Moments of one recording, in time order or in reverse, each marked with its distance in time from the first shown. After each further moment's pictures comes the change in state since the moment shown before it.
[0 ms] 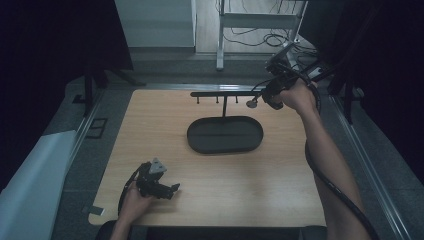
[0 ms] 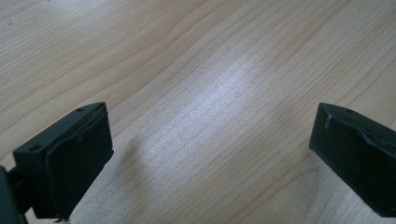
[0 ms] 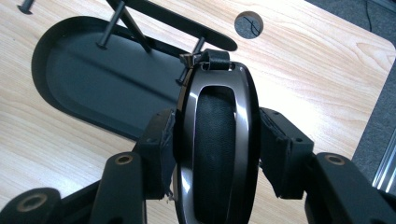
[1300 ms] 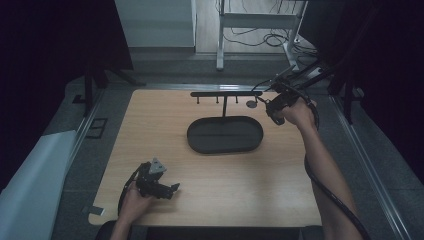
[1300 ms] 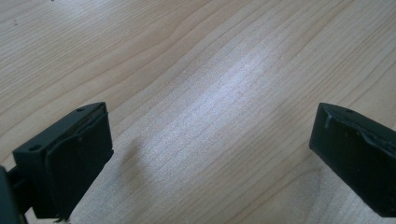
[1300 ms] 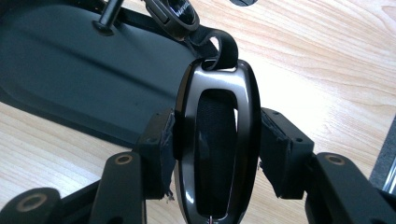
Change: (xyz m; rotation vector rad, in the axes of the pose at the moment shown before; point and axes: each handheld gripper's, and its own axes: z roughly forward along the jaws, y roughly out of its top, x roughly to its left) left arm 0.000 0.000 -0.001 -0.004 0.009 -0.003; right arm -0.024 -0.032 0.061 0.015 0.003 0.033
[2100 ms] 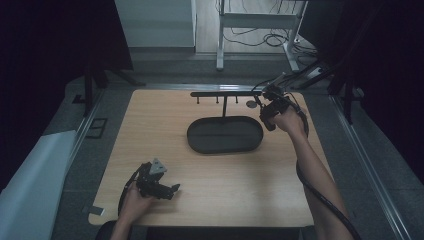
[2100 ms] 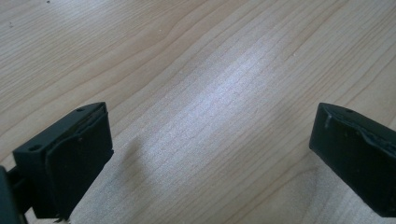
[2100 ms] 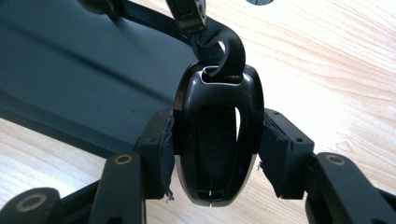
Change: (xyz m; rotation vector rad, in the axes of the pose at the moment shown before) left arm -0.002 0.000 0.000 -0.001 -0.005 0.010; right arm 0.014 -0.004 0.036 -0.019 -0.018 -0.046
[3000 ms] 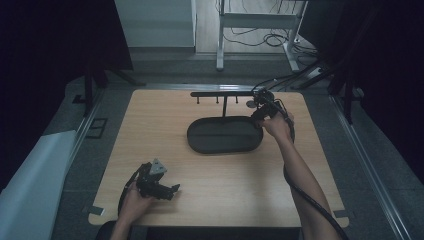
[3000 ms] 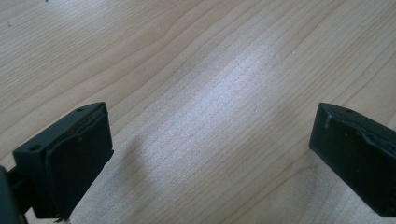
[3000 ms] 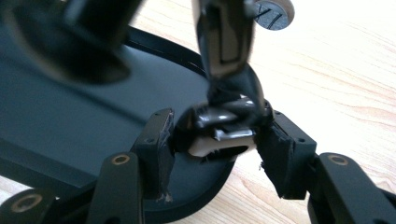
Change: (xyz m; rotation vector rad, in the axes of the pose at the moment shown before) left arm 0.000 -0.001 0.000 0.006 0.000 0.005; right arm 0.015 0.004 0.037 -0.096 -0.011 0.015
